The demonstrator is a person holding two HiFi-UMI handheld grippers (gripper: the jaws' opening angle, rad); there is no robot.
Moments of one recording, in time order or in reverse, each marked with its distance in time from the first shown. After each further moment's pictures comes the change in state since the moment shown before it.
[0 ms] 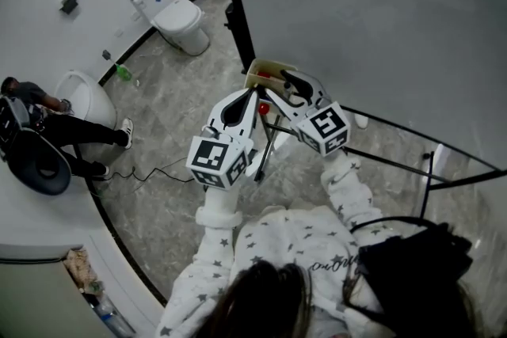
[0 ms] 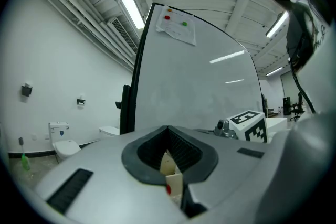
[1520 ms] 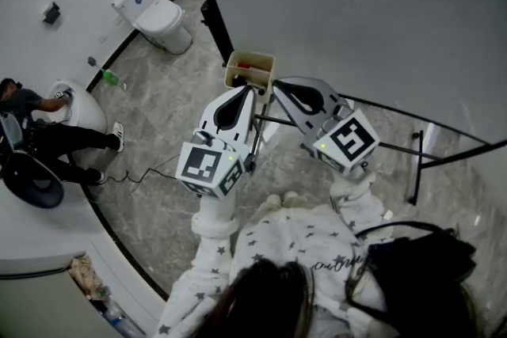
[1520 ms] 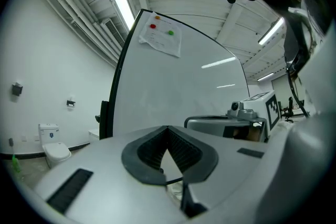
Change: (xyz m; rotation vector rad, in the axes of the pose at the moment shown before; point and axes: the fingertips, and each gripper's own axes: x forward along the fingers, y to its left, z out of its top) left arm -0.001 -0.050 0.032 -0.007 -0.022 -0.085; right arm -0.079 0.024 0.084 0.010 -0.045 0.050
